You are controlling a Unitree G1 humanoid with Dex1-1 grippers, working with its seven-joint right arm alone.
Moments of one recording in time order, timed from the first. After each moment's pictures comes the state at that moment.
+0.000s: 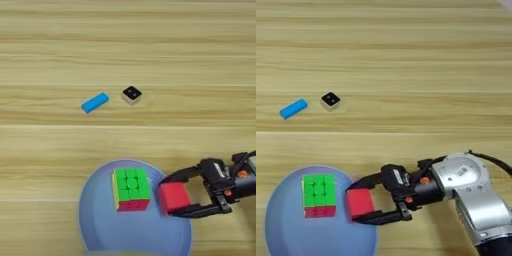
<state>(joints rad) 0.05 -0.74 0.09 -0.03 0.30 -0.12 1.61</state>
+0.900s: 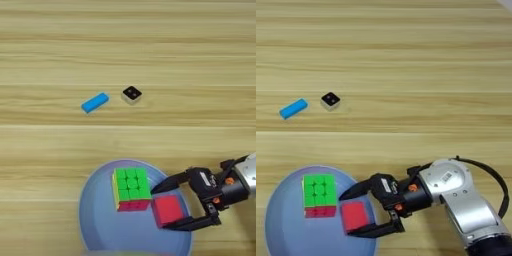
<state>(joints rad) 0.03 -0.71 0.17 0.03 0.24 -0.14 1.58</state>
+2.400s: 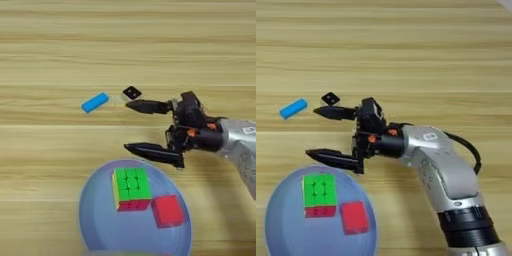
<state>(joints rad) -0.17 -0.49 0.05 -0.19 0.57 0.36 1.19</state>
